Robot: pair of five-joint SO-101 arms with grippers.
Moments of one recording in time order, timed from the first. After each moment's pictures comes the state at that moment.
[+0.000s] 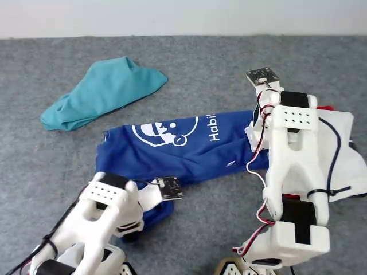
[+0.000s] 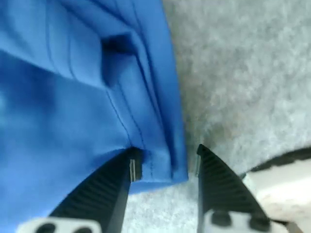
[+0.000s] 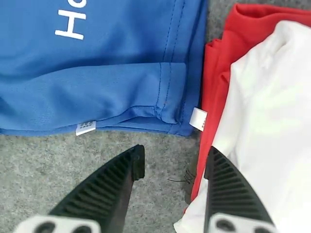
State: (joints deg) left arm 14.8 -26.9 67.4 72.9 -46.3; right arm 3.2 2.4 5.1 83.5 20.3
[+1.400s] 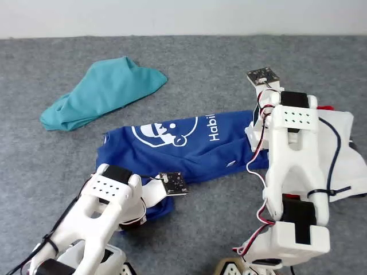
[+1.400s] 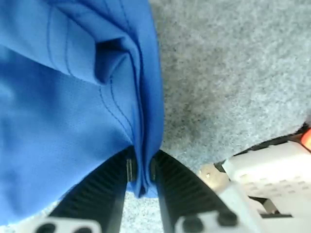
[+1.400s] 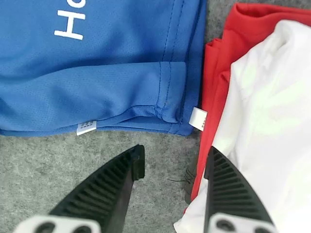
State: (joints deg) left arm 16.4 -26.9 60.4 83.2 -44.5; right arm 3.2 2.4 5.1 83.5 20.3
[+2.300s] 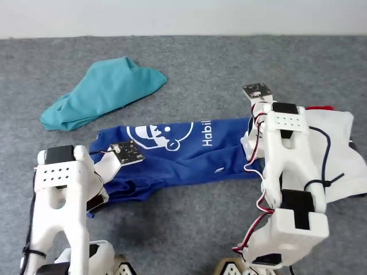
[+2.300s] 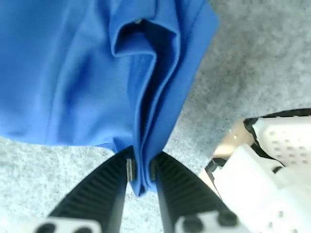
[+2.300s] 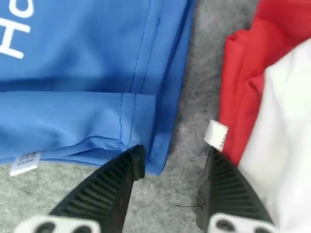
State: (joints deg) left arm -12.0 -26.9 45.7 94.8 -59.7; right arm 3.2 8.5 13.8 73.4 18.9
